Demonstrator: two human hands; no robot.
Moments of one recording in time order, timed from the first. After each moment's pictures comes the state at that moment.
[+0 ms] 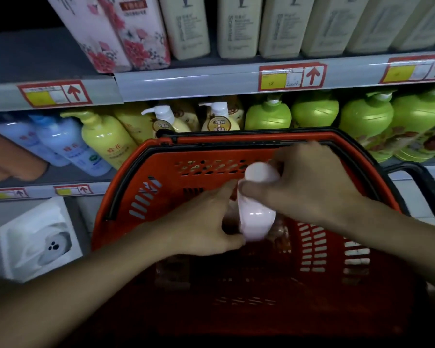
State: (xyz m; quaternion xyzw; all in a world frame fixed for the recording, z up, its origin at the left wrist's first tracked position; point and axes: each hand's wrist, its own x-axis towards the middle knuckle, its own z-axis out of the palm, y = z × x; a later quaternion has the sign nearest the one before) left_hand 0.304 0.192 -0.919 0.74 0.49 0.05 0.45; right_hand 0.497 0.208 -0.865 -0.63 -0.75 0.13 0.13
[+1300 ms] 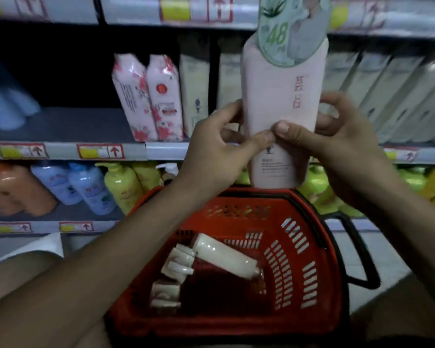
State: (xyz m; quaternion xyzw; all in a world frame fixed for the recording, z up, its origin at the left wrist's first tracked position) left_hand 0.350 0.195 -0.722 0.63 0.42 0.53 0.37; right_hand 0.540 0.200 -0.714 -0.44 -0.59 0.40 0.55
